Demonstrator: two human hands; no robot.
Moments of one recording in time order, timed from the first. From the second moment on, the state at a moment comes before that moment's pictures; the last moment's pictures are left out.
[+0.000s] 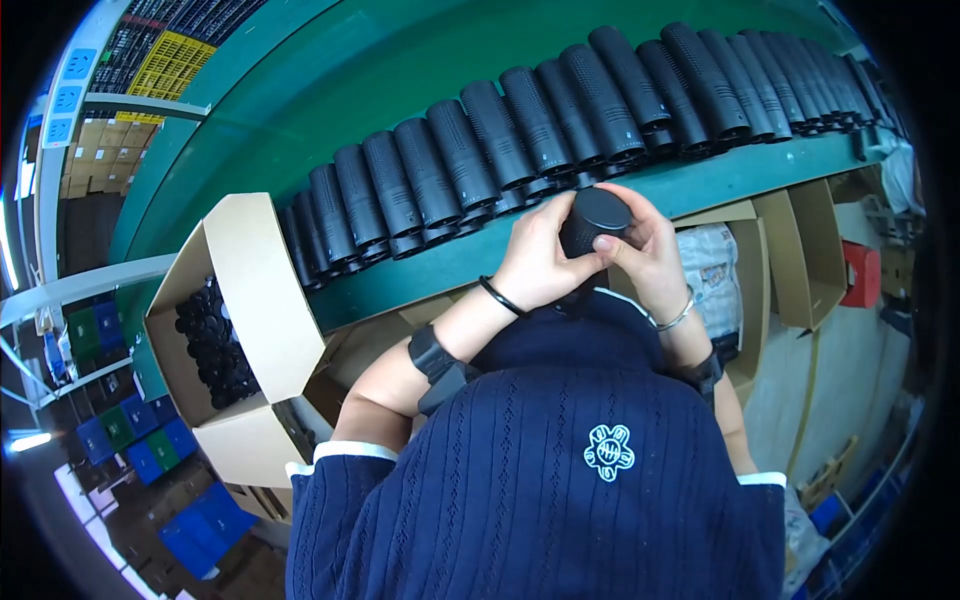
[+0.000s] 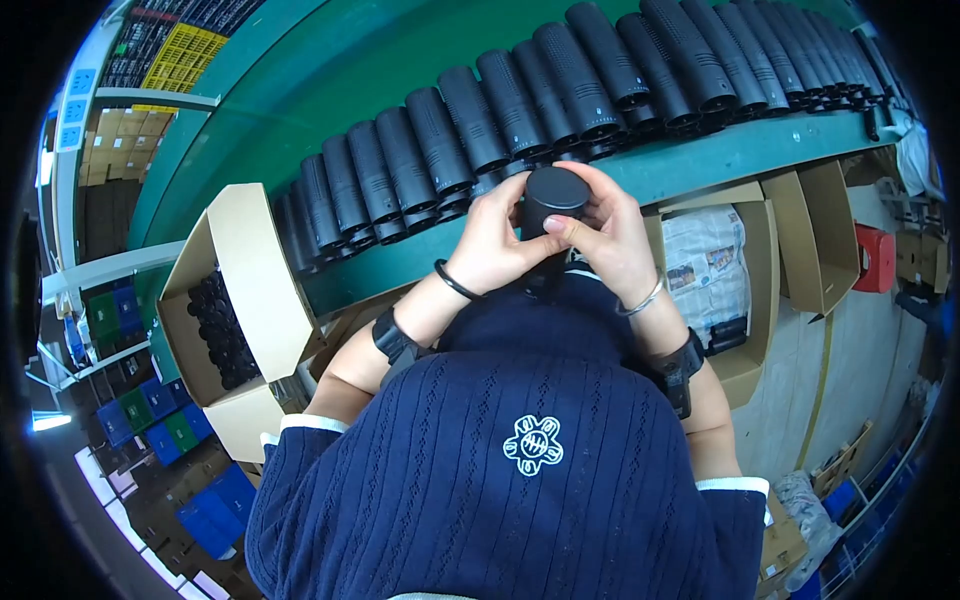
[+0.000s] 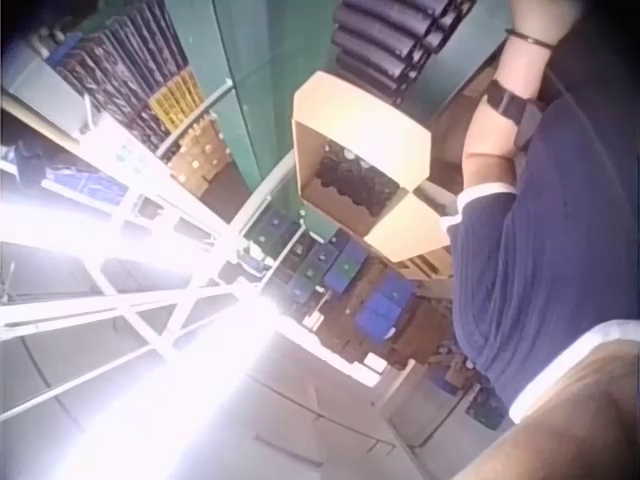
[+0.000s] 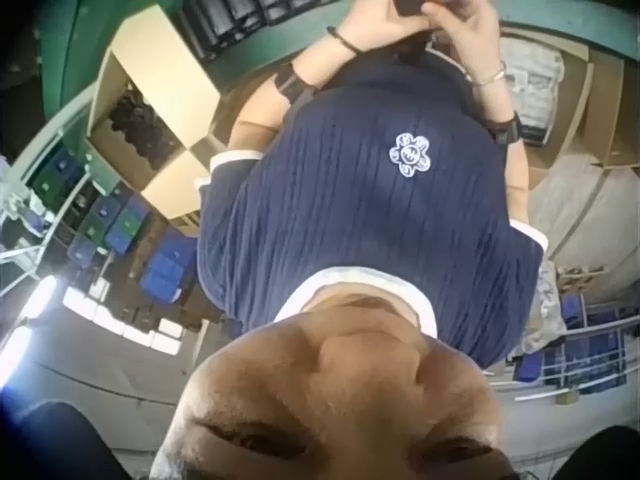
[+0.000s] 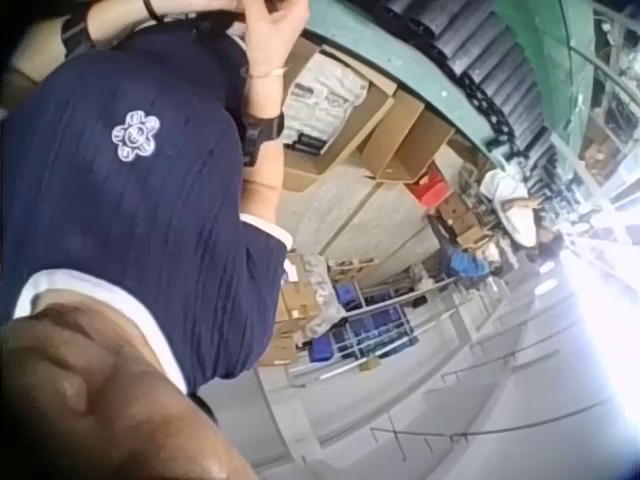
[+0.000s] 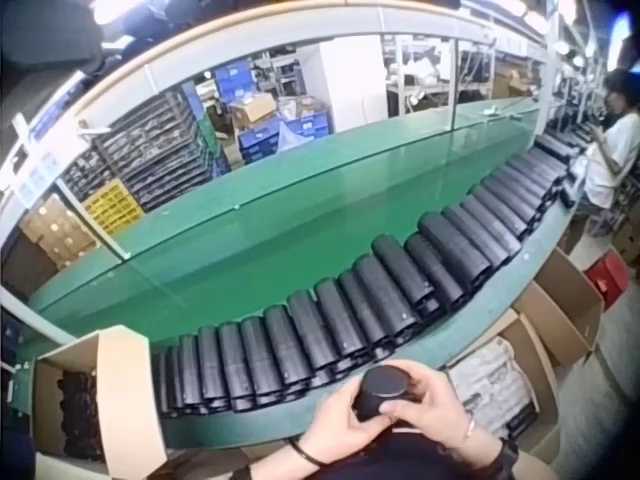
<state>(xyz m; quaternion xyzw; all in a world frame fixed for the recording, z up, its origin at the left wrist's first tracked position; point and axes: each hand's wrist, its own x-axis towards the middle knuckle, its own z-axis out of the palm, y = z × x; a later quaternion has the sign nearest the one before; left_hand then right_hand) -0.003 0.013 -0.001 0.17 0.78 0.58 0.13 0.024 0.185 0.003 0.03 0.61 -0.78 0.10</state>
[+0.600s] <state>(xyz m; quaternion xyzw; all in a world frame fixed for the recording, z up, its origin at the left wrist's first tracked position) -0.017 -0.046 -0.053 0.14 0.53 0.70 0.46 0.025 0.198 -0.044 -0.01 0.59 -0.76 0.26</state>
